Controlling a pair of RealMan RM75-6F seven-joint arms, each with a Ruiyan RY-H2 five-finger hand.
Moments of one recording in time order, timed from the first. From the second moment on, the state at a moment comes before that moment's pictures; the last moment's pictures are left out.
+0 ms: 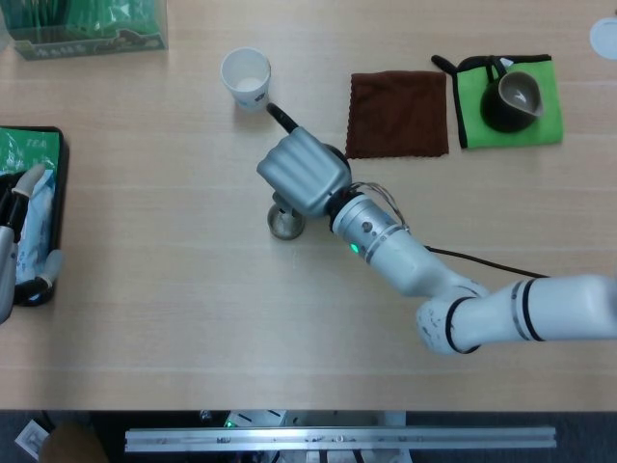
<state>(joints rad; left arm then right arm) -0.13 -1.19 0.01 -1.79 1.49 1.52 0.21 1.22 -1.81 0.20 -1.40 -0.74 0.87 -0.89</state>
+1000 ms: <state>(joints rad) -0.12 -1.19 -0.01 -1.78 1.50 1.50 0.20 1.28 -1.79 0.16 -1.43 -0.68 0.91 -0.97</state>
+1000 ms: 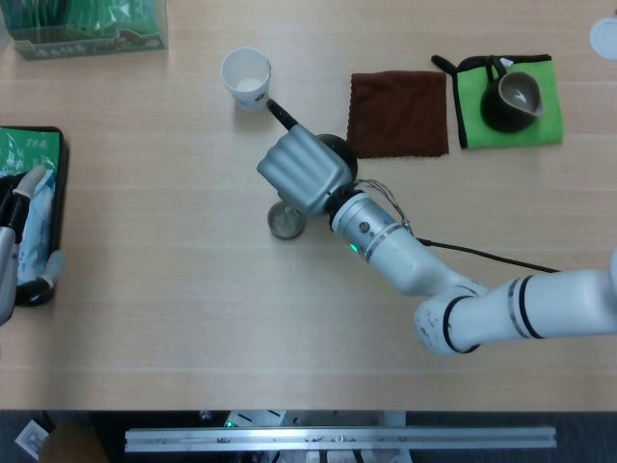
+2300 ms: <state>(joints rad) -0.12 -1.19 -0.02 -1.79 1.50 1.48 0.22 1.14 -1.80 0.17 -1.44 -0.81 0.97 -0.66</state>
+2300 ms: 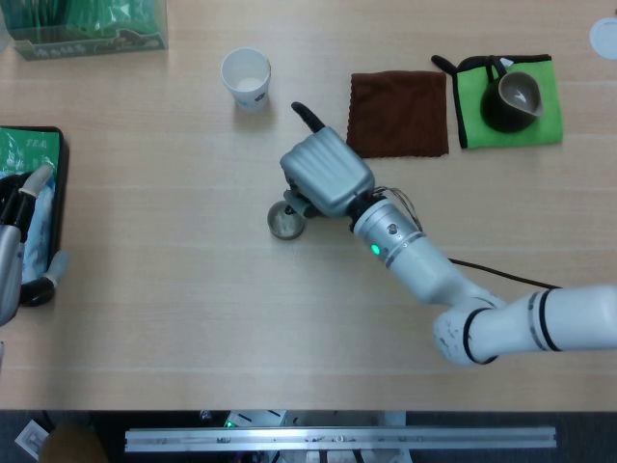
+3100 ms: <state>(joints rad) -0.13 -1.19 -0.03 -1.78 1.49 1.44 0.22 0.88 -1.55 0.10 -1.64 -1.02 0.98 -0.34</state>
